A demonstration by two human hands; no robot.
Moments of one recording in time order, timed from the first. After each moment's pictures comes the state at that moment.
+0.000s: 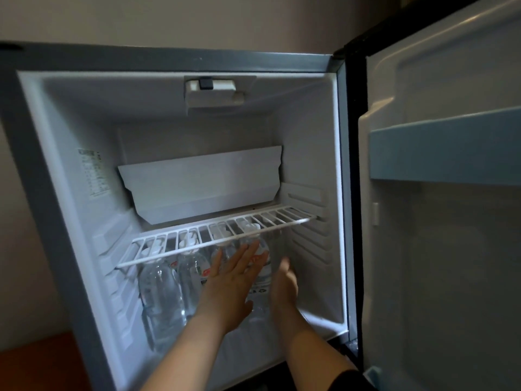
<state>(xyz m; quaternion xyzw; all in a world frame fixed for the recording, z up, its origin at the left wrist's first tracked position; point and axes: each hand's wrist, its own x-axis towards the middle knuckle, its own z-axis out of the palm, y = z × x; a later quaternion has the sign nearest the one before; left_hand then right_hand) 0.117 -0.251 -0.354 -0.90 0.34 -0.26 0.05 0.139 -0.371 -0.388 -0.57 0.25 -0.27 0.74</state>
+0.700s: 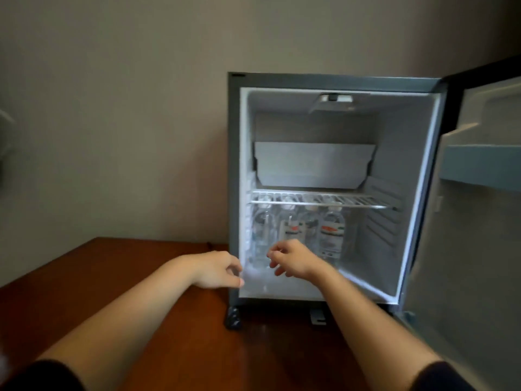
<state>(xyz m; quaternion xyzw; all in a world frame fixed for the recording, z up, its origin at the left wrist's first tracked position) -0.044 -0.085 -0.312 -0.98 0.12 0.12 -0.13 -0.001 -0.274 -0.329 -0.90 -0.15 0.03 0.41</state>
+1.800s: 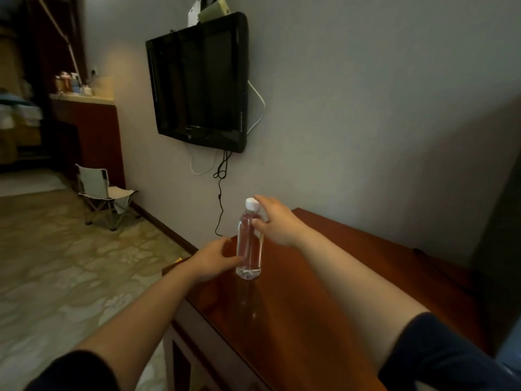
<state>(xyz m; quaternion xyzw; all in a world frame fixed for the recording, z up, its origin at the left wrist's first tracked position) -0.216 0.270 -0.395 -0.87 -0.29 -0.13 -0.38 -0.097 0.165 -0.324 -0.81 -0.54 0.02 0.25</state>
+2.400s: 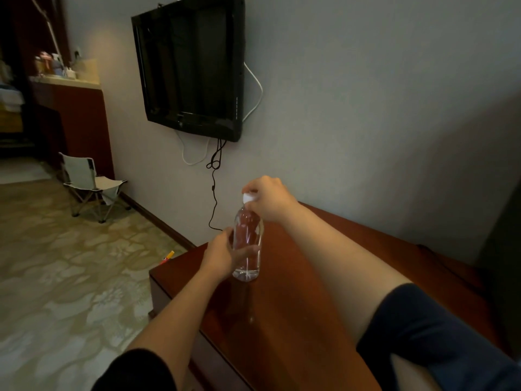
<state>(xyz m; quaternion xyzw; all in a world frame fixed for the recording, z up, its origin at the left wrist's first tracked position) -0.166 0.283 -0.428 -0.80 -0.30 -0.24 -0.46 -0.080 0.208 -0.312 -0.83 -0.51 -0.05 0.22</state>
